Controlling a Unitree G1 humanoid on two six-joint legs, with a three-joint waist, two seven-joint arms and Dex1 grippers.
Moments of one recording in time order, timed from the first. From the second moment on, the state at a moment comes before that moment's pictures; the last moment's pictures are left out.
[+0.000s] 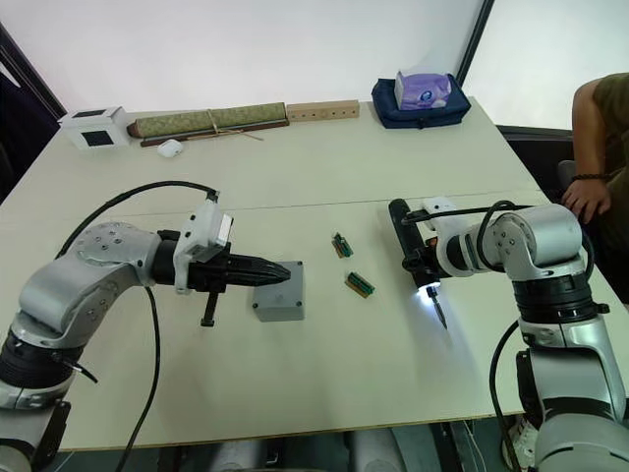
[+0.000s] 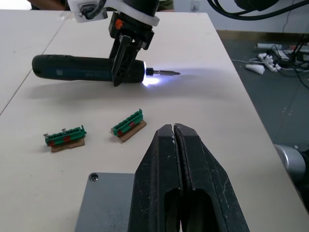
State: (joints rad) left arm -0.51 0.73 -0.10 -0.44 -0.59 0.67 -1.12; right arm -0.77 -0.73 0.03 0.03 0.64 1.61 0.27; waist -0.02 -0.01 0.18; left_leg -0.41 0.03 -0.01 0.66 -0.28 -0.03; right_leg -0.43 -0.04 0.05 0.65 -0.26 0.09
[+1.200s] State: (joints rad) left arm -0.28 0.80 -0.12 -0.27 -0.38 0.56 -1.00; right arm -0.55 -0.67 0.38 -0.37 0.47 0.90 0.80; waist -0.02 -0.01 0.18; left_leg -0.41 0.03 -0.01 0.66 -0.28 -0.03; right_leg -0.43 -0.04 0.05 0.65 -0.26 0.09
